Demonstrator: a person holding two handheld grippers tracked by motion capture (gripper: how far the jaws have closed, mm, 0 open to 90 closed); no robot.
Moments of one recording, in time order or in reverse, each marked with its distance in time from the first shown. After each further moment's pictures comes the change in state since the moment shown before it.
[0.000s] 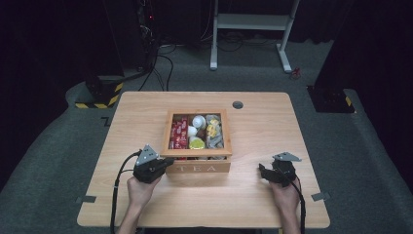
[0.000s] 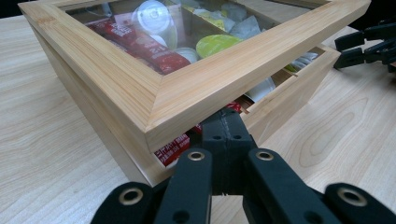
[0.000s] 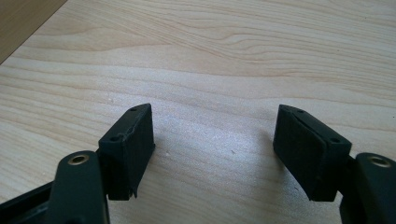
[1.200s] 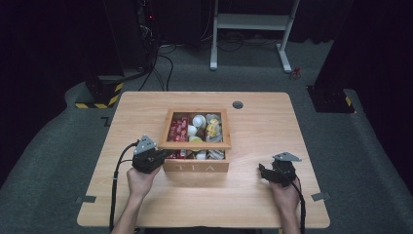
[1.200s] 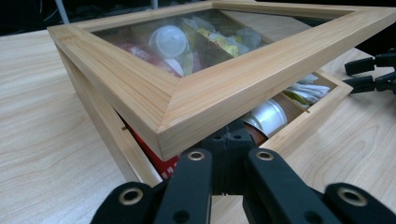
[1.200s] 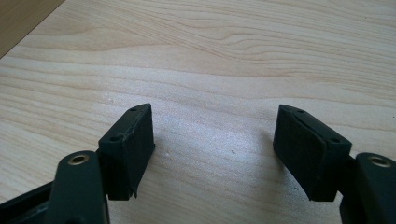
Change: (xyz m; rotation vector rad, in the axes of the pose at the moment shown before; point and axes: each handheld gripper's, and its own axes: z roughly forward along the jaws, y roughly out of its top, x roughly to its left) left arm 0.014 0.022 0.001 -0.037 0.018 -0.033; right arm 0.000 0.000 0.000 0.000 0.000 0.000
